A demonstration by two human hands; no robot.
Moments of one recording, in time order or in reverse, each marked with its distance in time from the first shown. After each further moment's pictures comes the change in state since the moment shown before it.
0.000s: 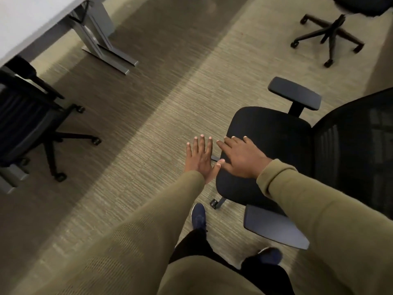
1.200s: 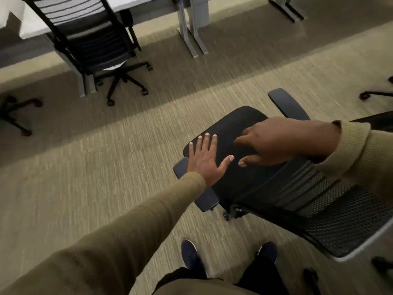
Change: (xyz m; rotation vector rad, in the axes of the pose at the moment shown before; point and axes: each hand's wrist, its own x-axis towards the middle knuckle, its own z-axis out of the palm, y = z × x) left_hand -0.120 0.362 -0.010 -0.340 0.249 -0.559; right_hand -0.252 0.235 -0.080 -0.587 -0.050 -0.803
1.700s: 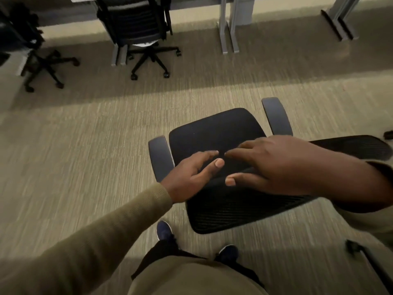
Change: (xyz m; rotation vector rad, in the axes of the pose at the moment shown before) left_hand -0.100 0.192 -0.046 -0.733 -0.005 -0.075; right_hand -0.166 0.074 0.057 0.196 0.169 -0.251
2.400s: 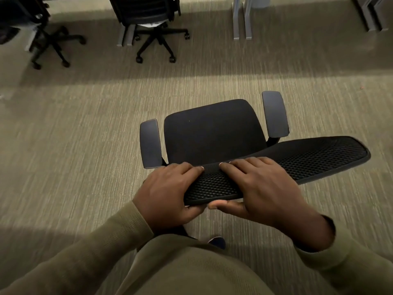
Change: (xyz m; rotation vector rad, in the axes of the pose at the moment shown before) left_hand -0.014 0.038 0.039 0.717 0.166 0.163; right_hand -0.022 0.045 0.095 0.004 0.392 0.032
